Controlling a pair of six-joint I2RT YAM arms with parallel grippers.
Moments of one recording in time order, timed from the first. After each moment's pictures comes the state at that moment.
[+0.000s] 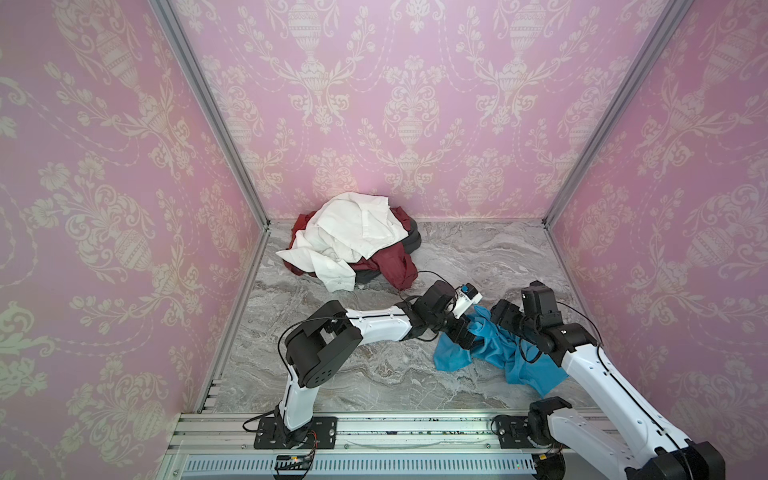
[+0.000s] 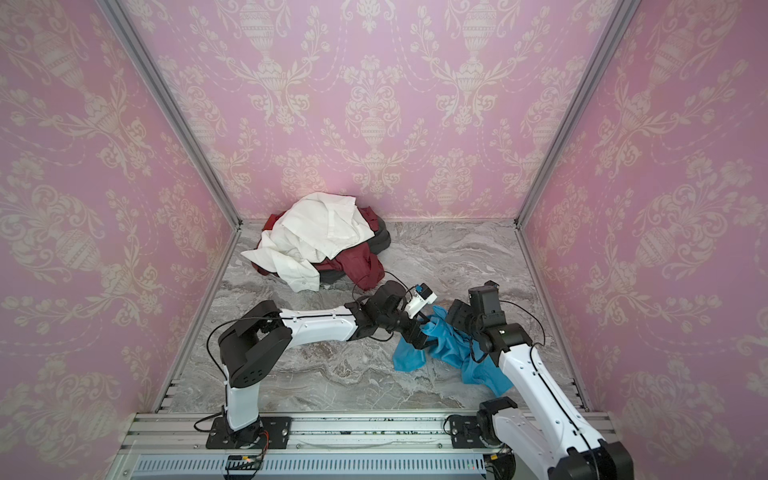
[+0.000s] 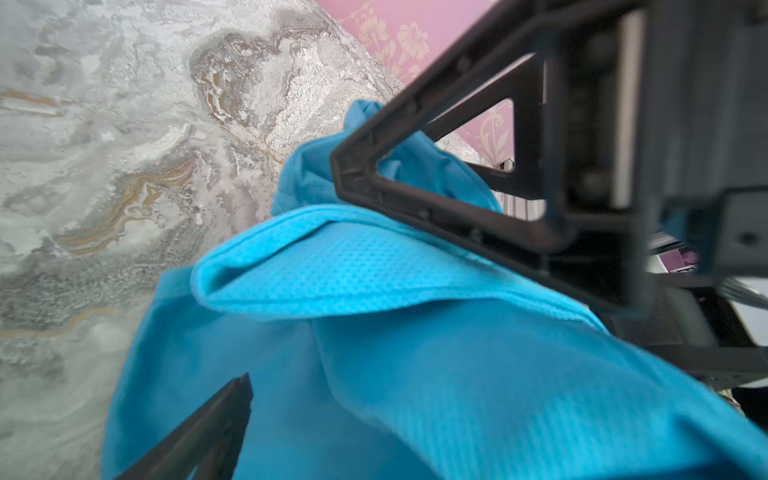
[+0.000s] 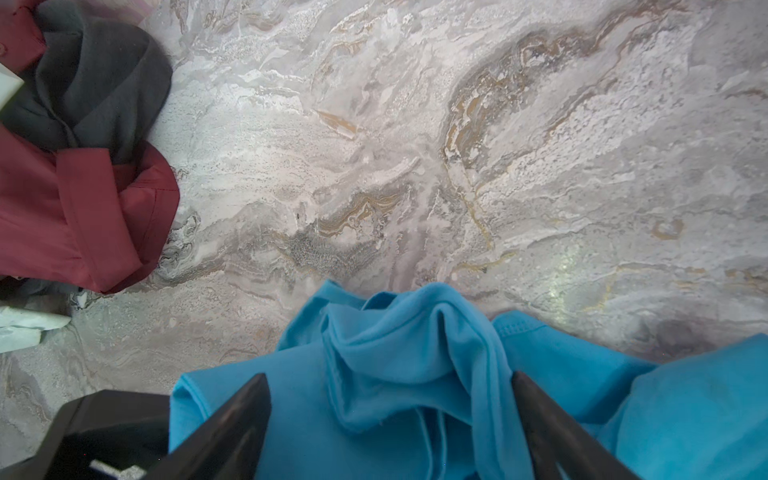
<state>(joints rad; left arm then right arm) -0.93 1.94 1.20 0.17 0.52 -0.33 0.18 0.94 0.64 -0.59 0.07 0.65</state>
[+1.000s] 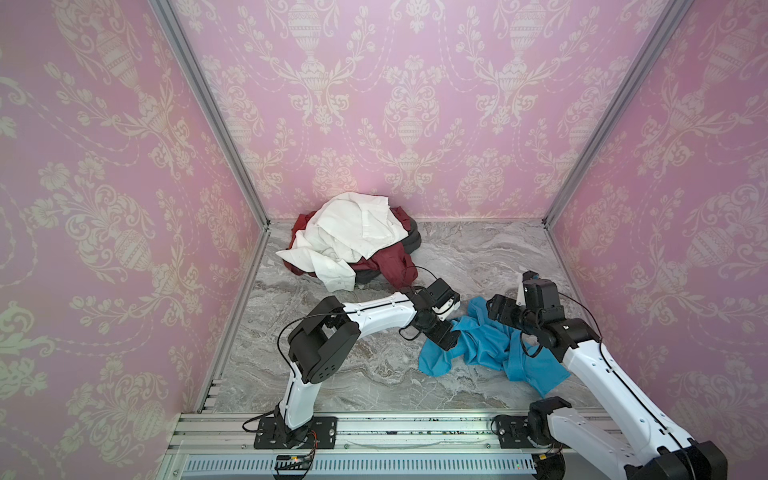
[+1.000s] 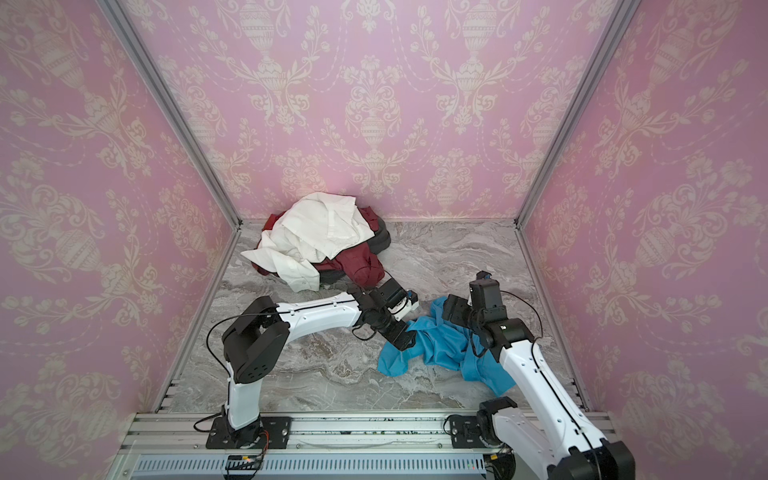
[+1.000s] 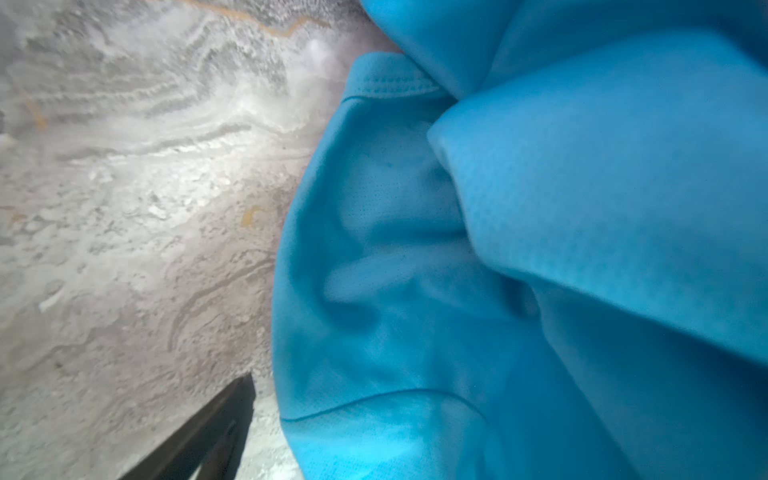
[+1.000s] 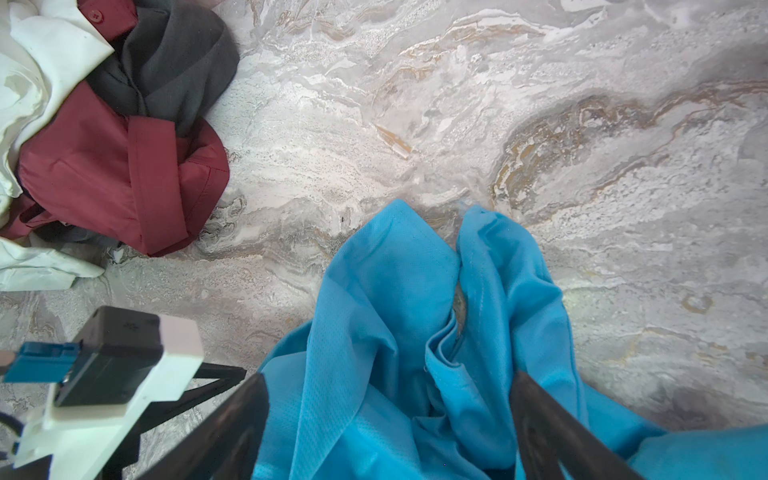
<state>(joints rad) -0.91 1.98 1.40 -0.57 0.24 -0.22 0.18 0.95 0.70 -0.57 0.00 0.50</state>
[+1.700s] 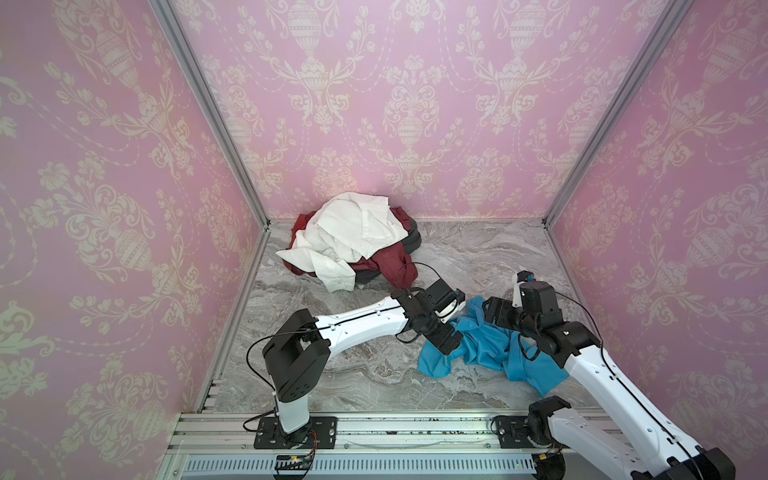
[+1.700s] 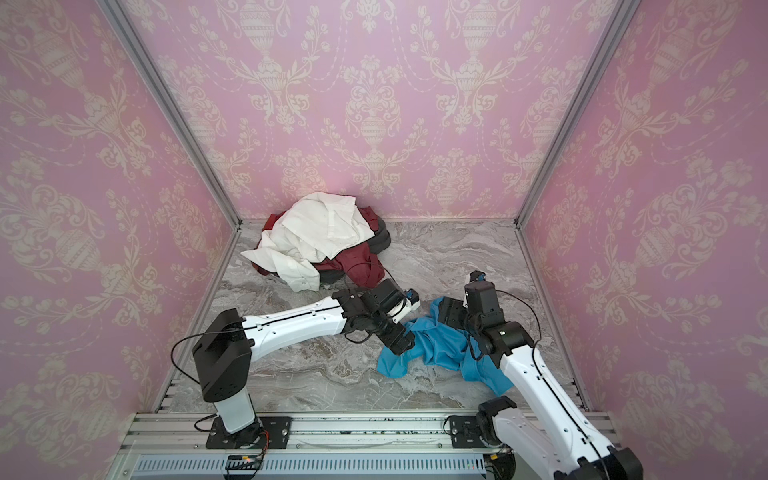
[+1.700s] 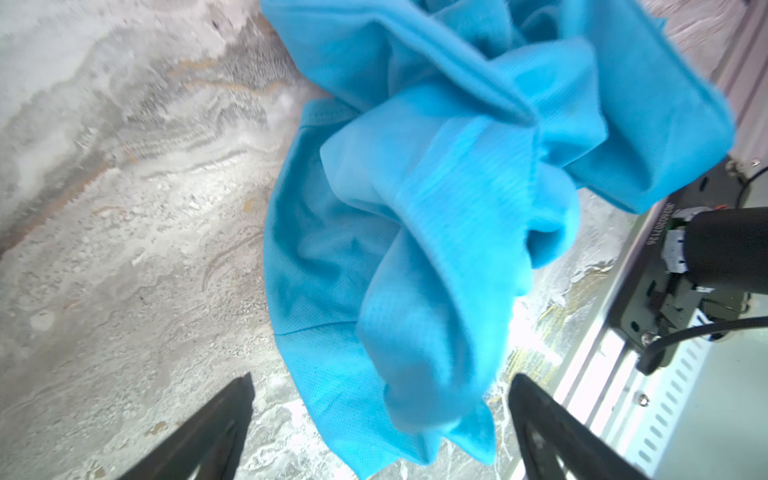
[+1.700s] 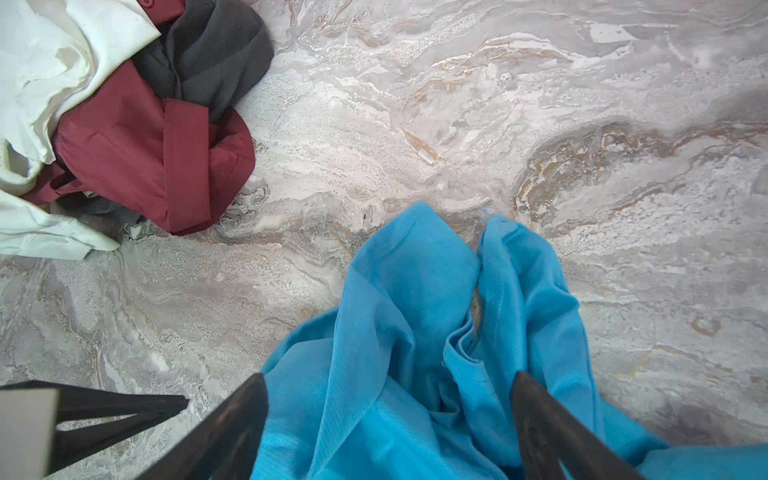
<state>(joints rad) -0.97 1.77 1.36 -0.60 0.17 -0.19 0.30 0.90 0.70 -0.58 0.07 0.47</state>
